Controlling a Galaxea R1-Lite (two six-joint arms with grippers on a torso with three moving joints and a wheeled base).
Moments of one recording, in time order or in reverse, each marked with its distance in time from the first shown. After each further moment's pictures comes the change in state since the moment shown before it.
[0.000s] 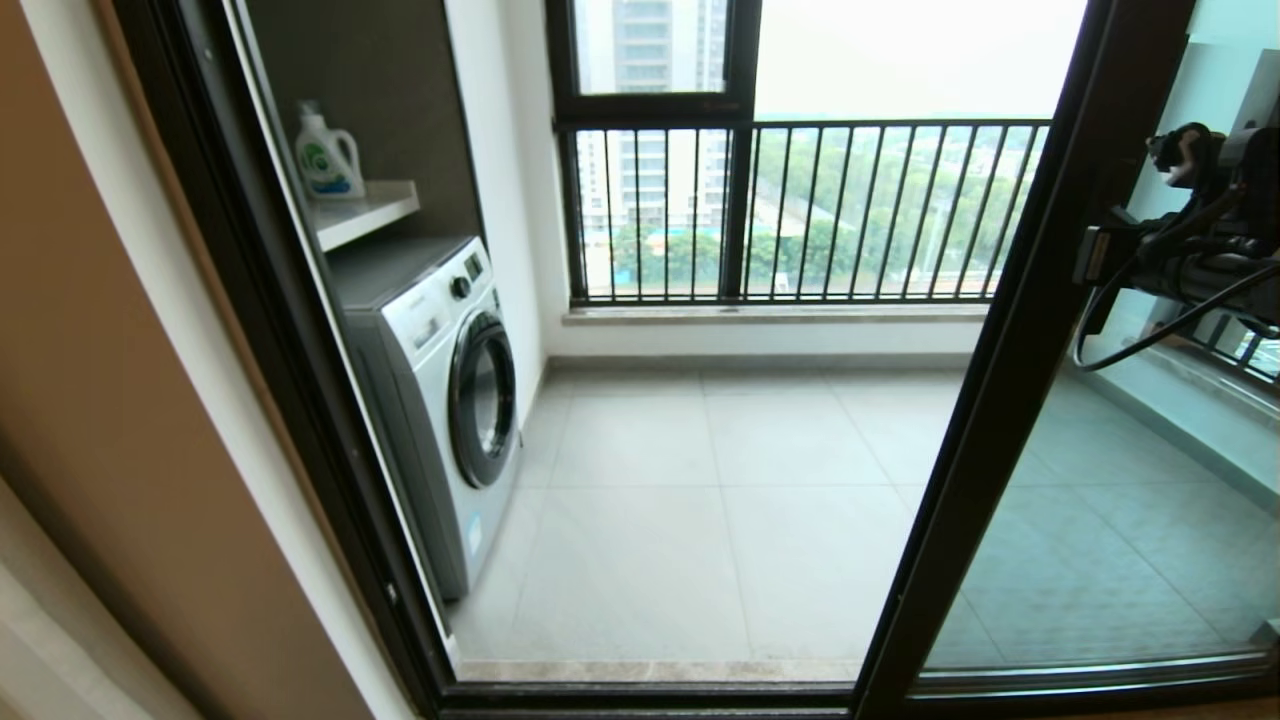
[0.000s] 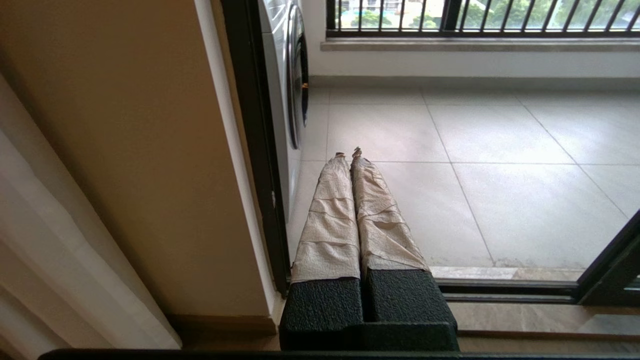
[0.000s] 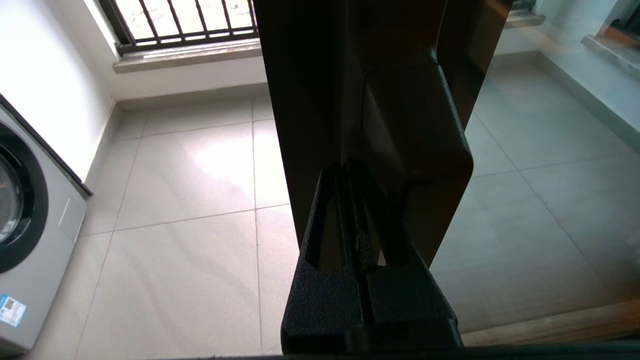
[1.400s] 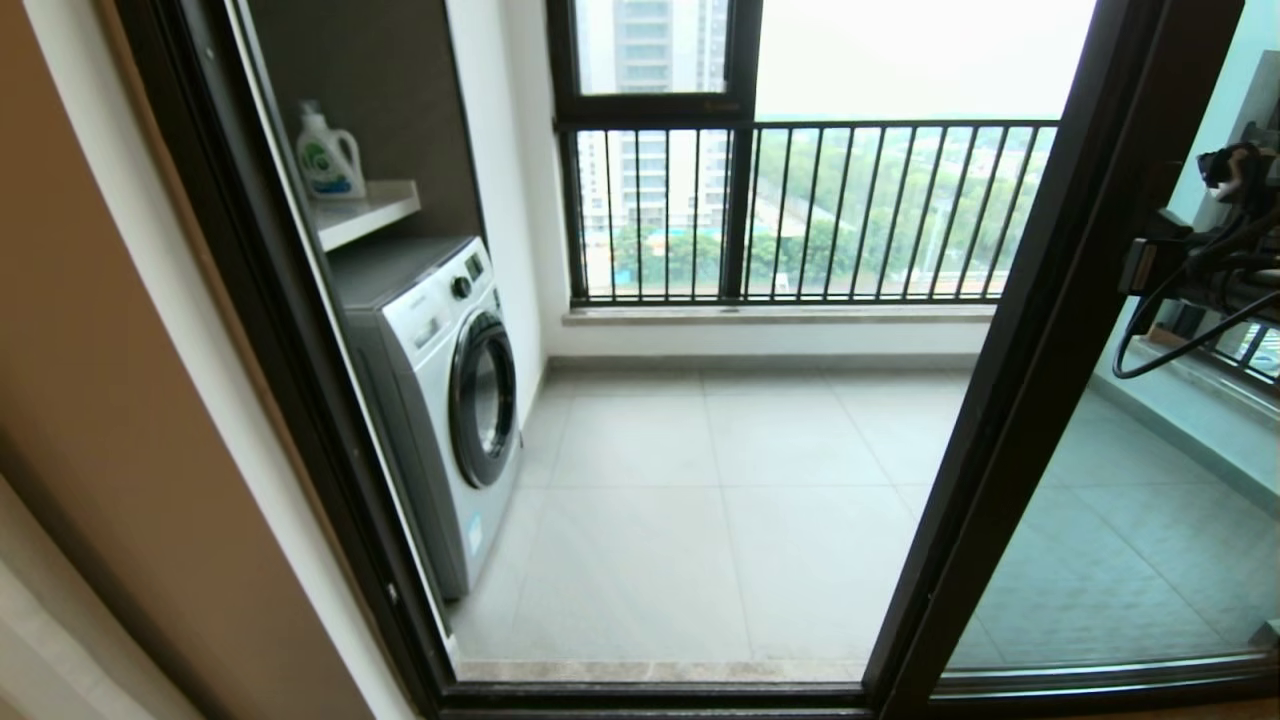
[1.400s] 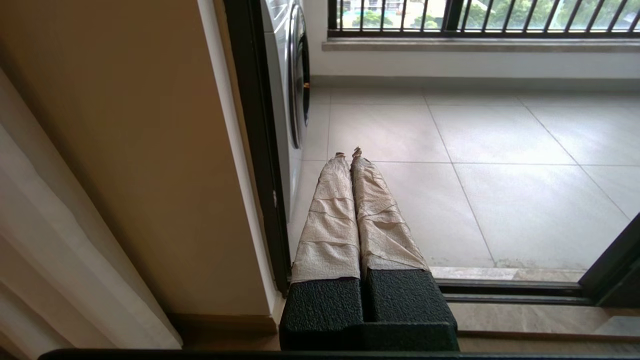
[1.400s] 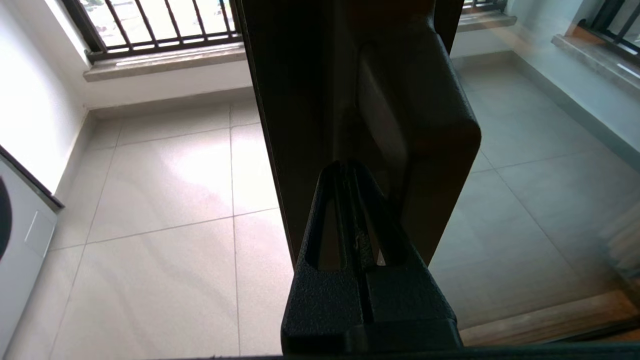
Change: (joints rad) left arm 0.000 0.000 0.000 0.000 0.000 0.000; right arm -0.140 0.041 0.006 -0.056 0.064 -0.011
